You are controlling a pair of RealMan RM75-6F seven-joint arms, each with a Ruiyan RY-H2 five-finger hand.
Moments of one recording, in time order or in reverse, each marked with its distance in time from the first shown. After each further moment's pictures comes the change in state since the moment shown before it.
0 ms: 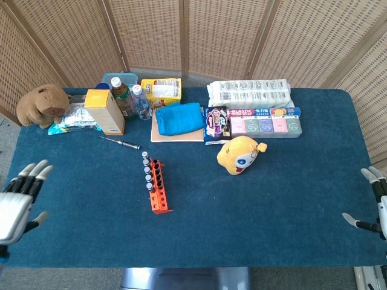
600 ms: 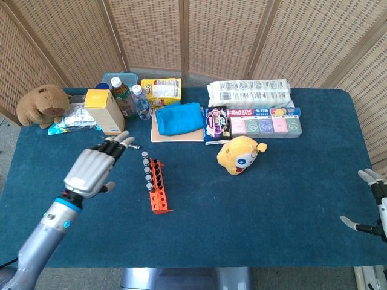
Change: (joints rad) left arm -0.559 0.004 -0.259 -0.311 -0.567 -0.391 0.301; right arm 0.000 0.053 -0.021 -0.012 -0.051 -0.033 0.145
